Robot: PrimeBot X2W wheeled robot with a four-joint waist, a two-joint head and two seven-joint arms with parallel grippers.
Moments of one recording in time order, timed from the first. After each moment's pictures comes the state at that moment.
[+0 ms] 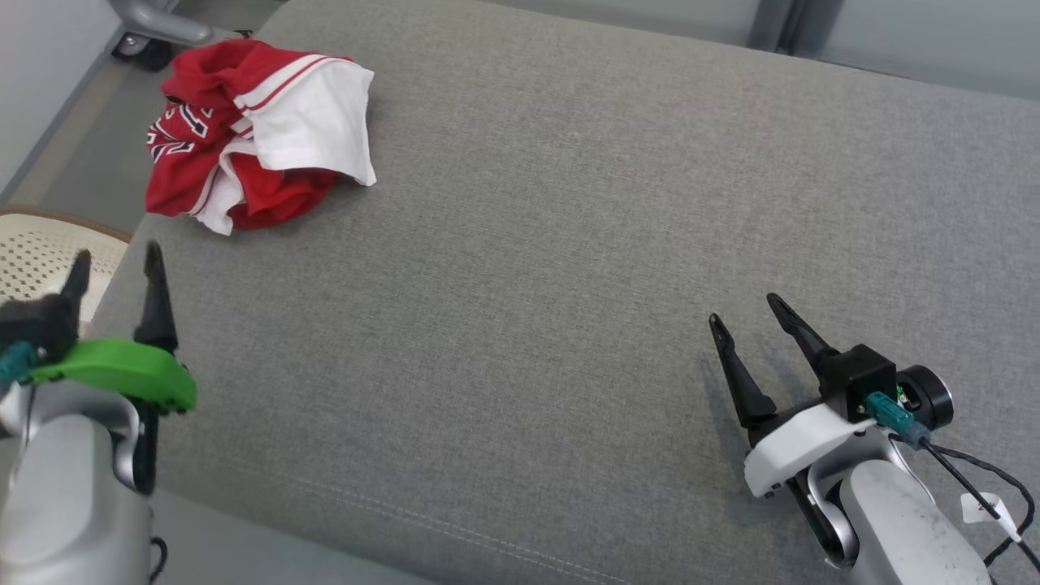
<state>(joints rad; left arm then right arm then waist) -0.47 0.22 0.07 0.66 -0.20 -0.13 -0.26 -0.26 -0.18 0.25 0.36 0.16 0.13 -0.26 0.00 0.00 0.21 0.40</state>
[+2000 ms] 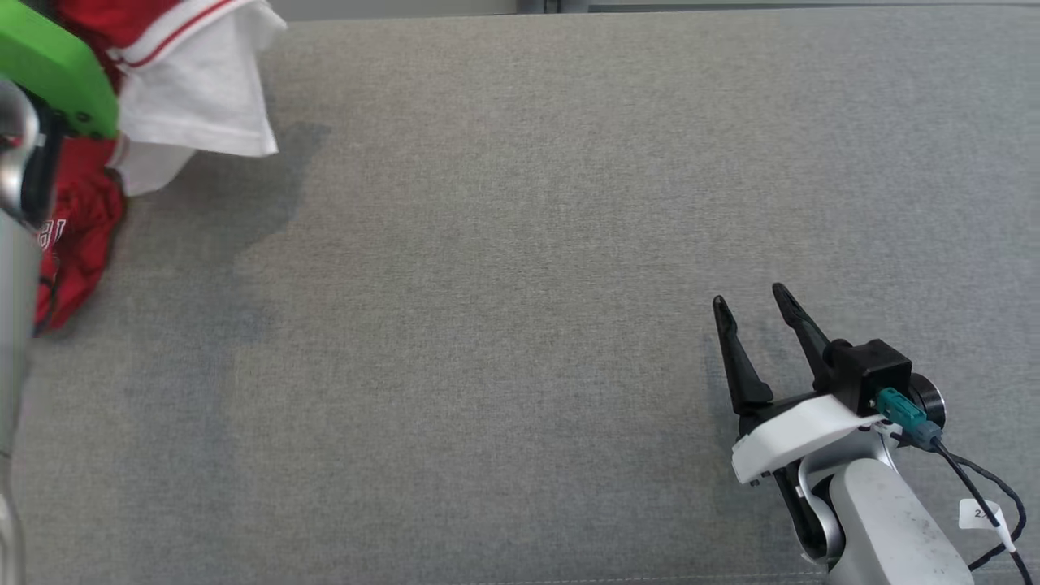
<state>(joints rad) -1.15 0.45 -0.45 0.85 -0.47 -0.13 -0.10 -0.25 -0.09 0.16 0.32 0.18 0.13 -0.26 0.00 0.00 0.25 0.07</state>
